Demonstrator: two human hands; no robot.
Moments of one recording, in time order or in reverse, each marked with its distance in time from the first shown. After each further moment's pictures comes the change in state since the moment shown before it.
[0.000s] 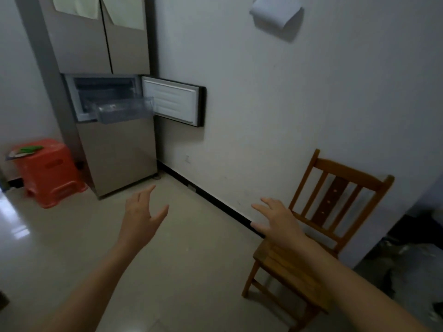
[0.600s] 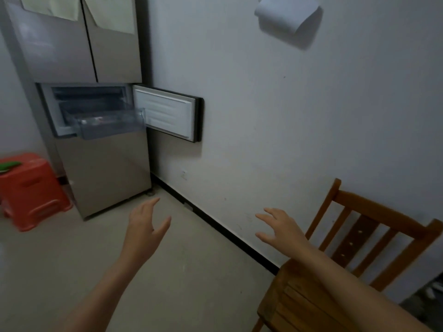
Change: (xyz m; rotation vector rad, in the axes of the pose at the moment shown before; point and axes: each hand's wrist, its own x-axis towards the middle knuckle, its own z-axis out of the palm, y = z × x) left_hand 0.182 0.000 0.108 -0.019 0.011 0.027; right_hand 0.199 0.103 0.005 -0.036 -0.064 0.010
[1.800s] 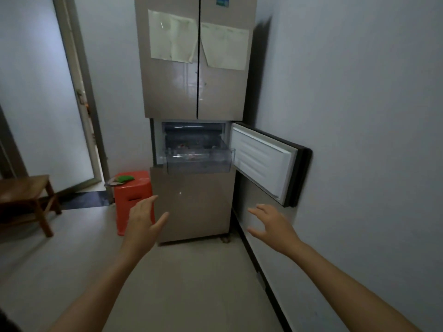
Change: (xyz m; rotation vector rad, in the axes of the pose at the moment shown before) left_hand 0.340 -0.128 0.052 0.258 0.460 -0.343; right_hand 0.539 -0.042 0.023 0.173 0.037 -0.638
